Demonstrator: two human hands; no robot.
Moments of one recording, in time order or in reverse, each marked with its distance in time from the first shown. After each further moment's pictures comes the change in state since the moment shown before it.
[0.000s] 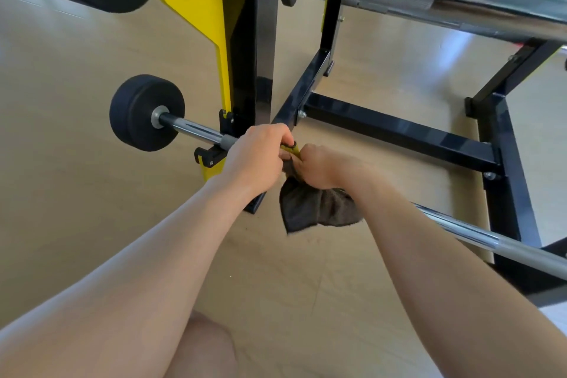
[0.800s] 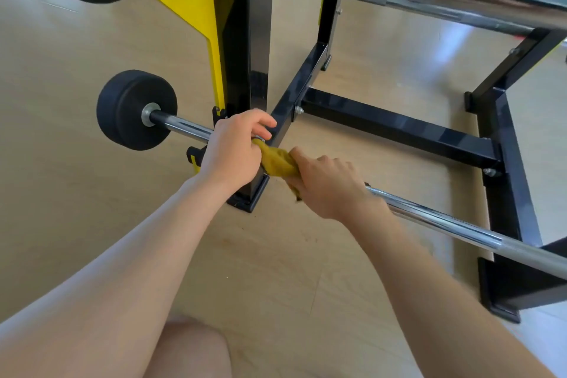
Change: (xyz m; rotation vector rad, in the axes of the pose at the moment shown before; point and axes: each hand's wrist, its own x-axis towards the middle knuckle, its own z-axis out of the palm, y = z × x) left_hand 0.007 -0.030 -0.004 -0.150 0.140 -0.016; right_hand -0.014 0.026 0.039 -0.269 0.318 -0.136
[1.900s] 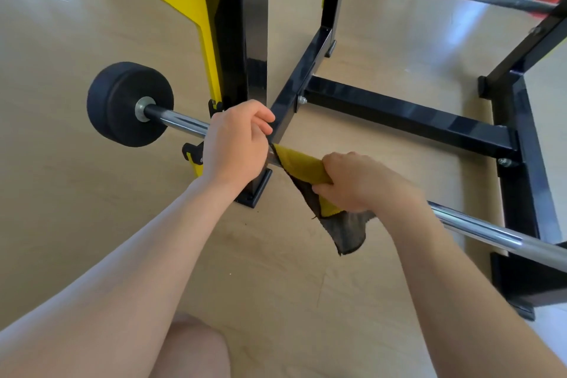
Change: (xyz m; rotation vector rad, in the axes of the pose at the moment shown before) left_hand 0.010 0.003 0.022 -0.007 0.229 -0.096; right_hand -0.009 0.015 -0.030 -0.017 -0.327 0.178
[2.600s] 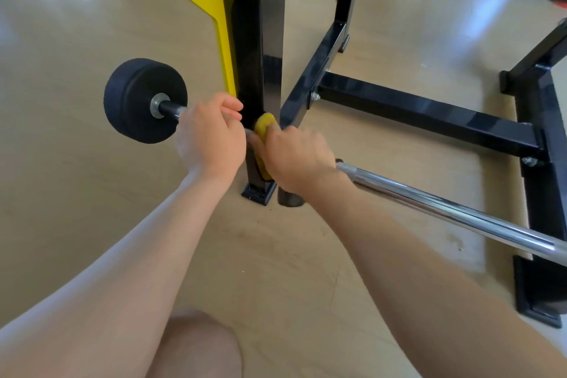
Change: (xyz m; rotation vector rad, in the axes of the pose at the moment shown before) left_hand -0.001 -0.014 -0.038 0.112 0.210 -0.165; right_hand 0.055 -0.087 0.010 -0.057 0.507 -0.239
